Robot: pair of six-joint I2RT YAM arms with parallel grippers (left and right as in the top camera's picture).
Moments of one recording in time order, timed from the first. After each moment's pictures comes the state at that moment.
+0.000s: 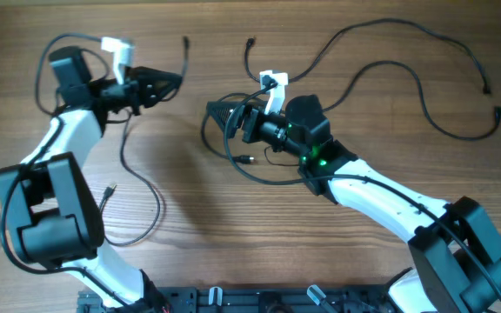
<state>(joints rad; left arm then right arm) 0.20 1.89 1.14 0.15 1.55 -0.02 0.62 1.64 0.86 0.58 -0.39 0.87</state>
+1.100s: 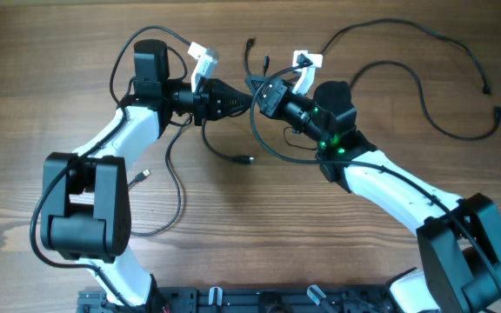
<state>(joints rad) -0.12 1.89 1.14 0.16 1.55 -0.02 0.49 1.64 0.86 0.65 -0.37 0.96</state>
